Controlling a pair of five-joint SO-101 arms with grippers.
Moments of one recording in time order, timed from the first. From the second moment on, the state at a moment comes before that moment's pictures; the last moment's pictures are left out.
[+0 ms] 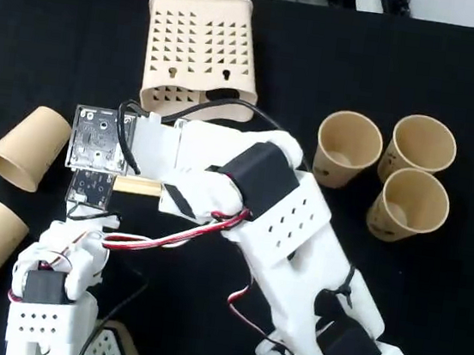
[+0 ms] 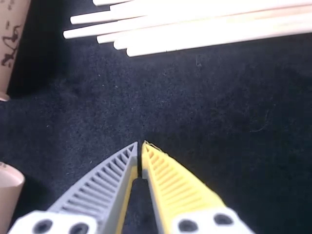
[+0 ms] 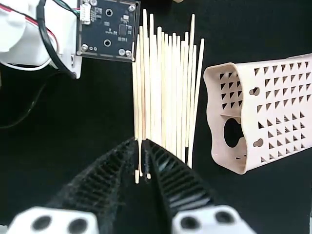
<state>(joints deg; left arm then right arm) -10.3 -100.3 96.6 68.8 -14.1 -45.2 -14.3 -14.0 96.1 43.6</state>
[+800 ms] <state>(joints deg) -10.3 -100.3 96.6 68.8 -14.1 -45.2 -14.3 -14.4 96.9 43.6</state>
